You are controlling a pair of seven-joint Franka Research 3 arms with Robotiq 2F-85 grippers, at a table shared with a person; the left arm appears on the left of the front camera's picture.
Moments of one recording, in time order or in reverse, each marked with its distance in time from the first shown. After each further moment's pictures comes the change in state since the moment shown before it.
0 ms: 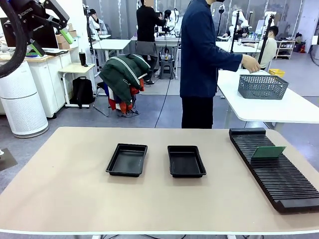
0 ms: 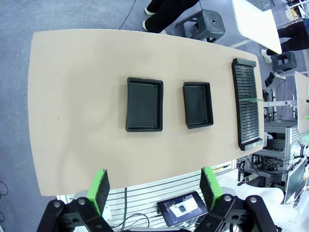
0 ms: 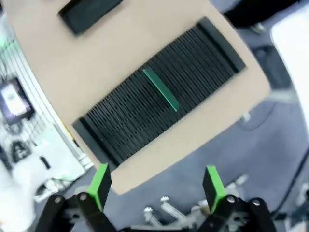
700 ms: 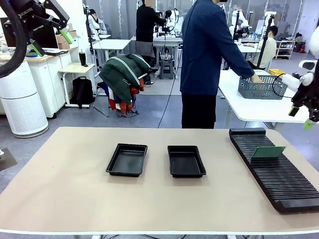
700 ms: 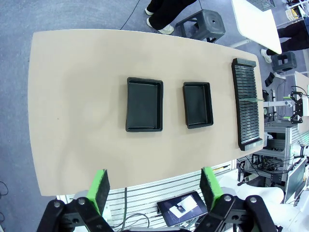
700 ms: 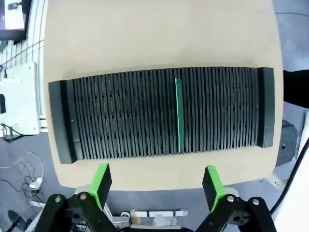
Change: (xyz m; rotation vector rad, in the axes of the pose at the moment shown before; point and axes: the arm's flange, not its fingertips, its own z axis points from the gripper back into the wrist) left arm 0.000 0.000 0.000 0.000 0.000 0.000; right arm 0.017 0.004 -0.114 0.066 0.038 0.539
